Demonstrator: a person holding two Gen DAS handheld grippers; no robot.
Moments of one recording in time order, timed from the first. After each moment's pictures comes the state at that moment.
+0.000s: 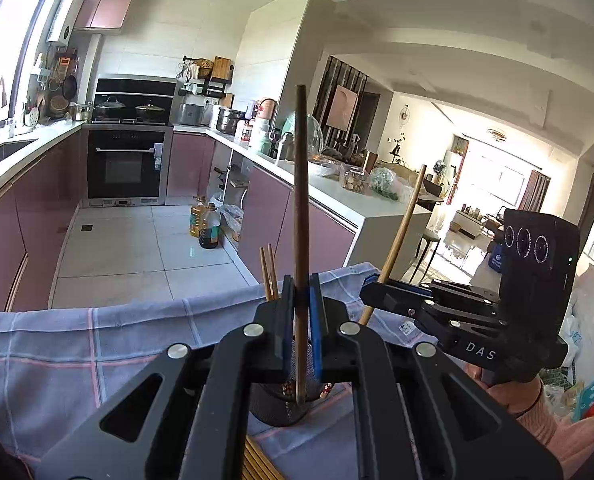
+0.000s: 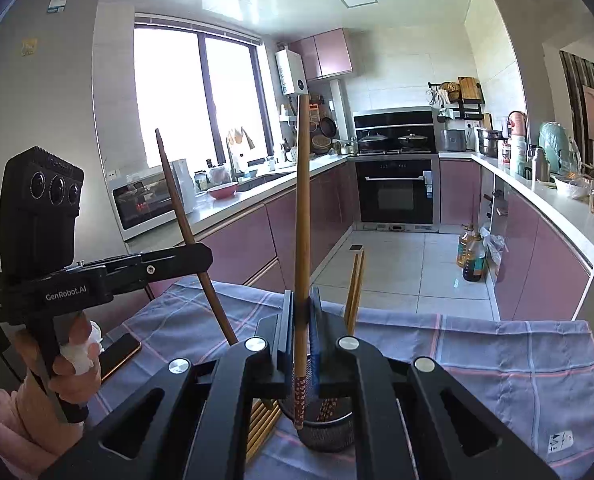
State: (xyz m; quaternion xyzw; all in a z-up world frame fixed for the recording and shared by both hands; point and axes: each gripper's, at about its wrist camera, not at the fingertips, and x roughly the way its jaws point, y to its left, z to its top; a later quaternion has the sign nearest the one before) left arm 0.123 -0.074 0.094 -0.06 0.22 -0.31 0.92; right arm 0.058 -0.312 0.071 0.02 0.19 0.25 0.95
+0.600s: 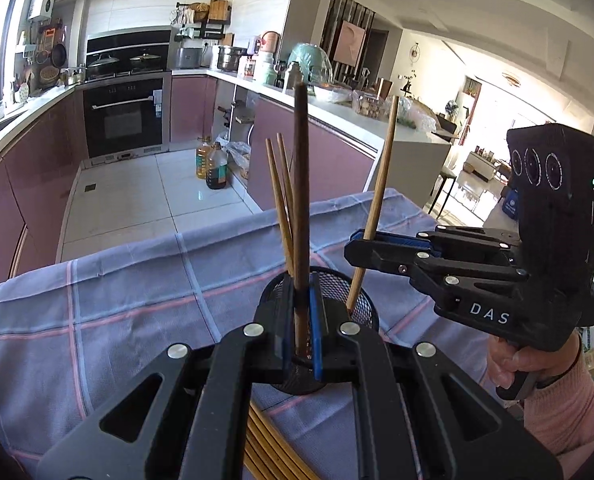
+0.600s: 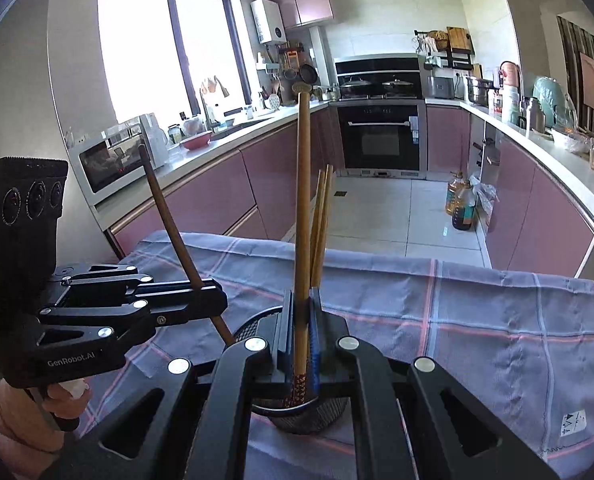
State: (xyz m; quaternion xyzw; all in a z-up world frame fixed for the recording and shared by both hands) left arm 0.168 -0.121 0.015 0.01 0.33 -0.30 0.90; right arm 0.105 -0.307 0.014 0.01 0.31 0.23 0.92
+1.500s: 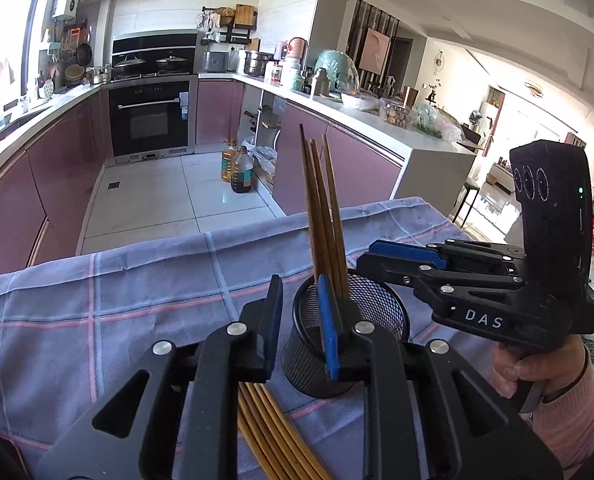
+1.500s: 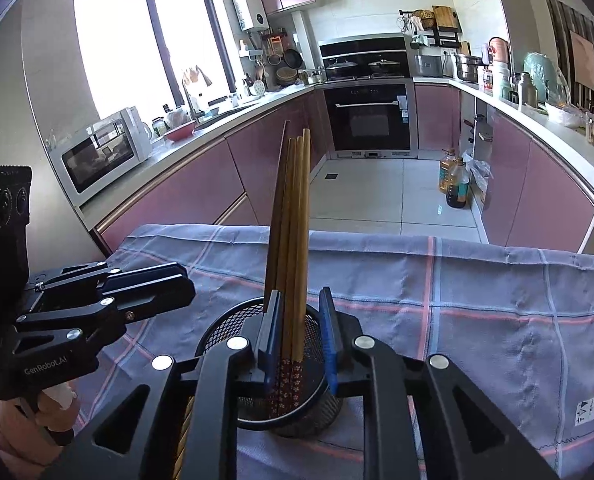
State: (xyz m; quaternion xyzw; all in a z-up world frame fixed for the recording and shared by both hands) left arm 0.171 -0.101 0.011 0.00 0.31 -0.25 0.92; right arm 0.108 -0.312 0.001 0.03 0.32 0.22 0.92
